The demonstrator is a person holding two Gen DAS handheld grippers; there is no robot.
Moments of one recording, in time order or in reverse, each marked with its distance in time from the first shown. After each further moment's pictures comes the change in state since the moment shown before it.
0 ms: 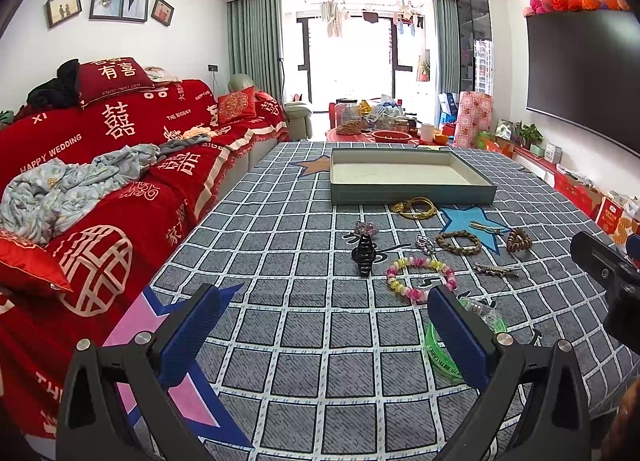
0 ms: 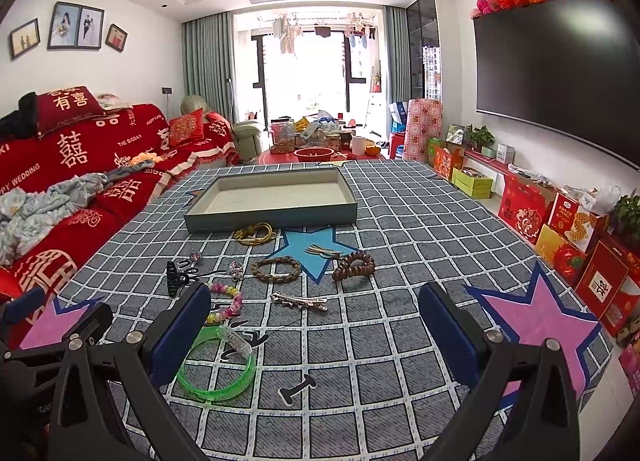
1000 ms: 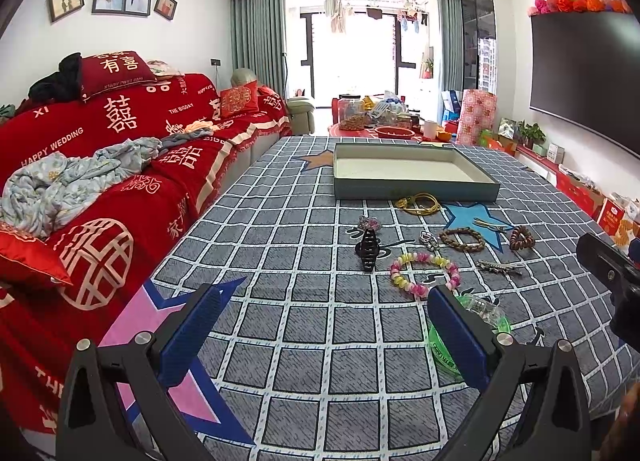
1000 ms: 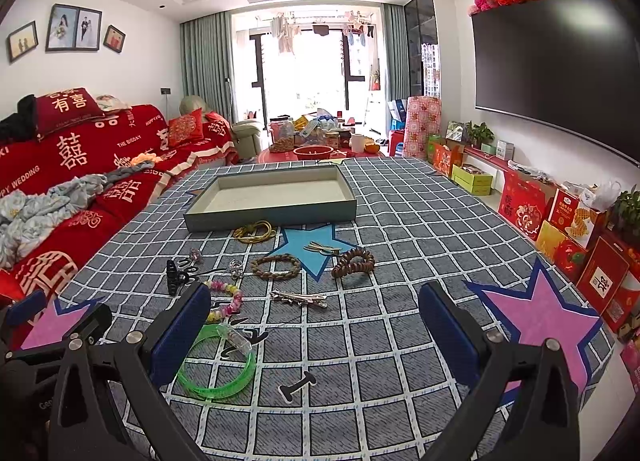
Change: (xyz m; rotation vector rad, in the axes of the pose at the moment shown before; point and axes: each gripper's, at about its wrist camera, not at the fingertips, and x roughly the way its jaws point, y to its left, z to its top) left arm 0.003 0.003 -0.004 -0.014 0.020 0.005; right arm 0.000 0.001 0.000 0.007 0.003 0.002
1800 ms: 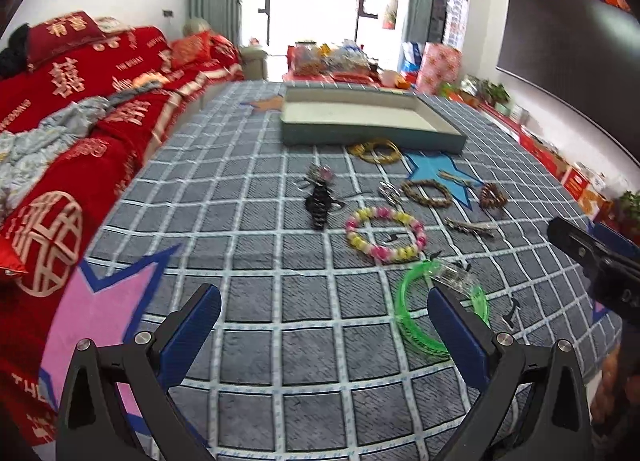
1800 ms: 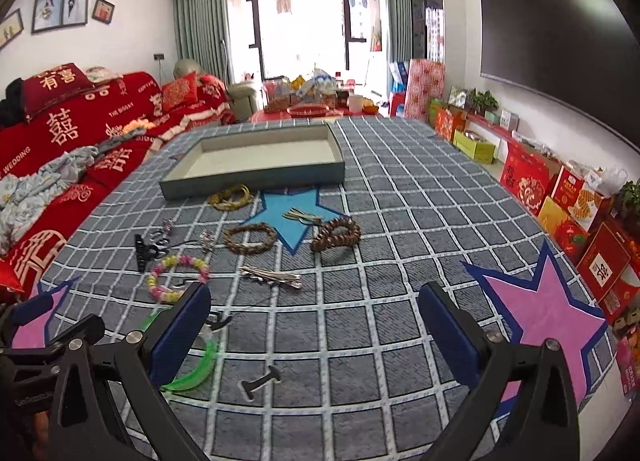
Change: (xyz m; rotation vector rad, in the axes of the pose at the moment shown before) left arm 0.043 -0.013 0.005 0.016 0.247 -0.211; right arm 0.049 -0.016 -0.002 0.008 0.181 0.004
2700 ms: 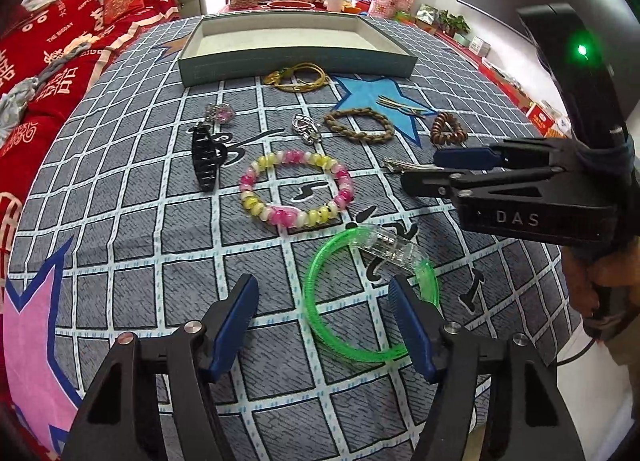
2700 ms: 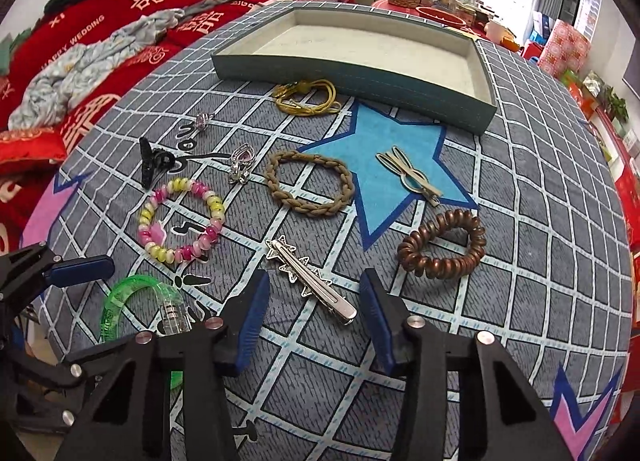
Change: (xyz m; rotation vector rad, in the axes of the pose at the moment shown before) left arm 0.047 -0.046 0.011 0.094 0.271 -0.137; right arm 0.126 0.019 0.032 -0.347 0.451 0.323
